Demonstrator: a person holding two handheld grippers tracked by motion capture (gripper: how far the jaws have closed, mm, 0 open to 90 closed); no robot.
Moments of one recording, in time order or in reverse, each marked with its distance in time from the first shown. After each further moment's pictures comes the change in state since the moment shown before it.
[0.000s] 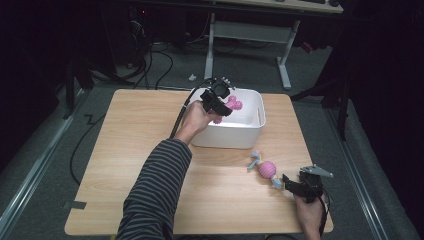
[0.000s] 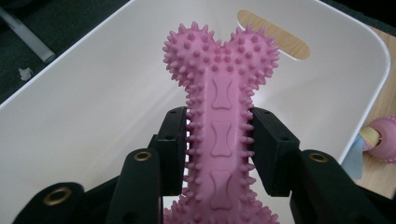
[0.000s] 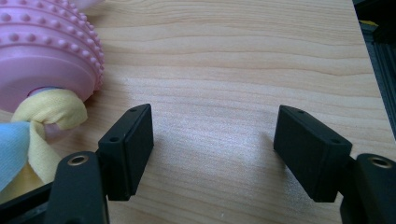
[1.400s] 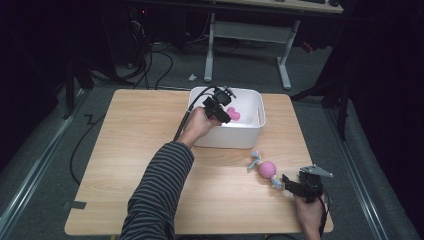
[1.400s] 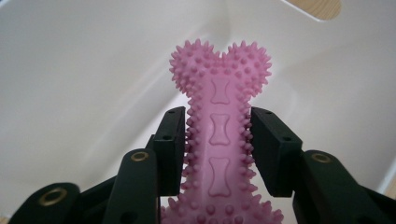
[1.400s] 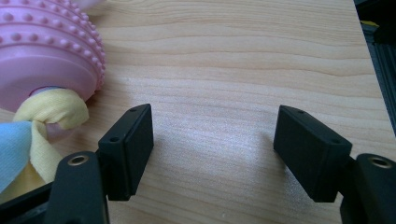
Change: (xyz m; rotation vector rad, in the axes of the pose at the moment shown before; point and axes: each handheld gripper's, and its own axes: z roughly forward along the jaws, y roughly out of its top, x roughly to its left) left arm -0.003 -0.011 0.030 0.094 -0.003 -0.011; right arm 0.000 0.000 0.000 0.000 0.004 -0.002
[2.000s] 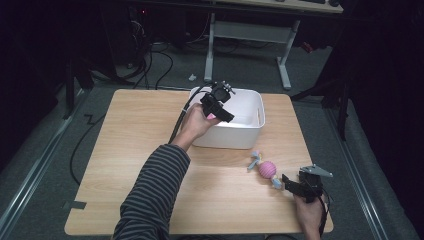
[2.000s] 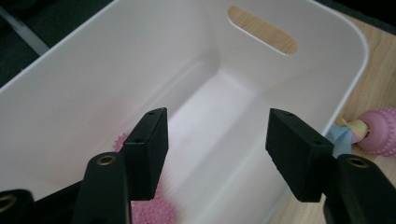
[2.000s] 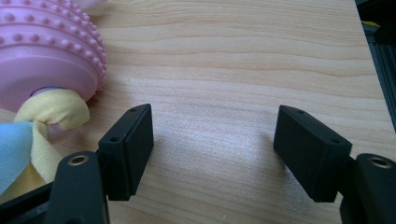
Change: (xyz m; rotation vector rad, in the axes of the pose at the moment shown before) left arm -0.012 -0.001 -0.046 -0.116 0.013 0.017; right arm 0.000 0.000 0.000 0.002 0.003 -0.004
